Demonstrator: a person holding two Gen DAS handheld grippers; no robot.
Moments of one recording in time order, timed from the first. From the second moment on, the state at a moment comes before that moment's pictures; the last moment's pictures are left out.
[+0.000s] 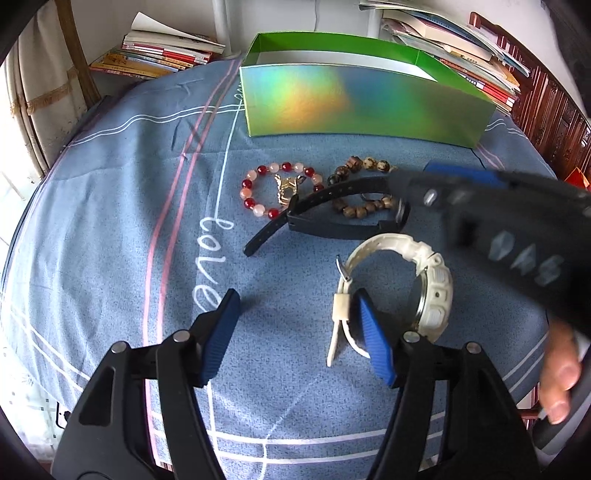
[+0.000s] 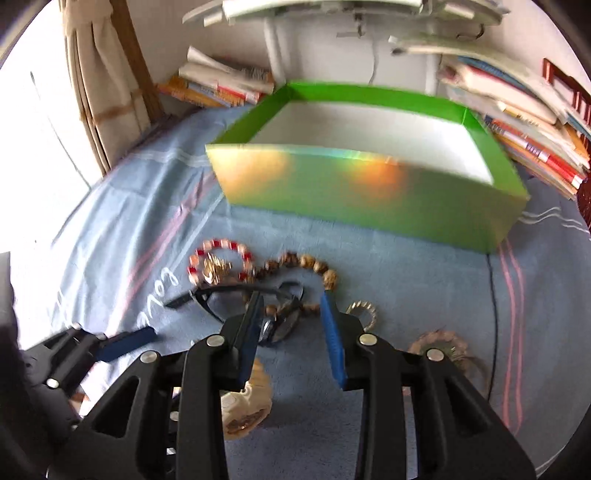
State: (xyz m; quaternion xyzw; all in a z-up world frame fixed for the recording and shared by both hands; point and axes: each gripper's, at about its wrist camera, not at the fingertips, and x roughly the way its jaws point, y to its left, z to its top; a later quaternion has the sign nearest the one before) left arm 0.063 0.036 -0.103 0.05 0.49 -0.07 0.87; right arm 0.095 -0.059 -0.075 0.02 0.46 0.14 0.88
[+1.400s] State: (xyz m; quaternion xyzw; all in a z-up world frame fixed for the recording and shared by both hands) left arm 0.065 0.013 -0.106 0.06 0.49 -0.09 0.86; right arm 0.010 -0.209 -0.081 0.09 0.42 -0.01 0.90
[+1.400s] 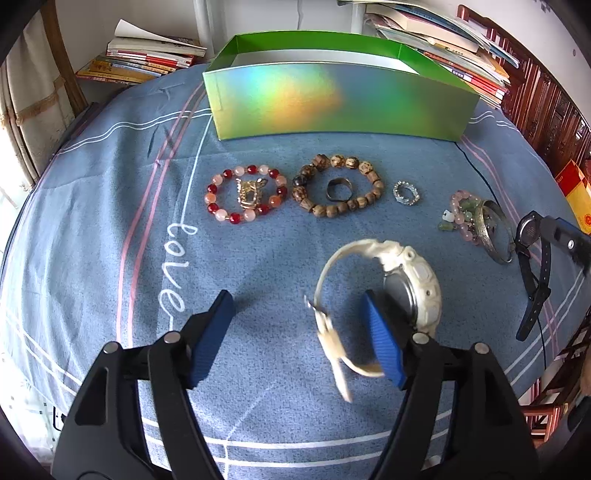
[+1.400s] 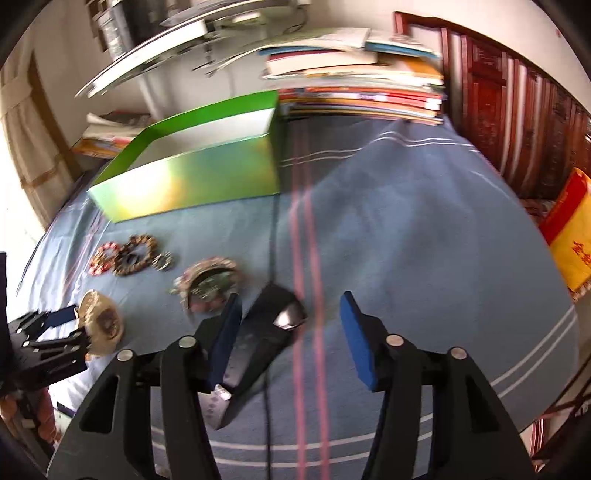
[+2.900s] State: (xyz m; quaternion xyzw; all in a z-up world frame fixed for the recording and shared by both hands) left arm 0.062 -0.002 -0.103 0.06 0.48 -0.12 0.87; right arm 0.013 -0.209 -0.103 0.06 0.44 -0.04 0.90
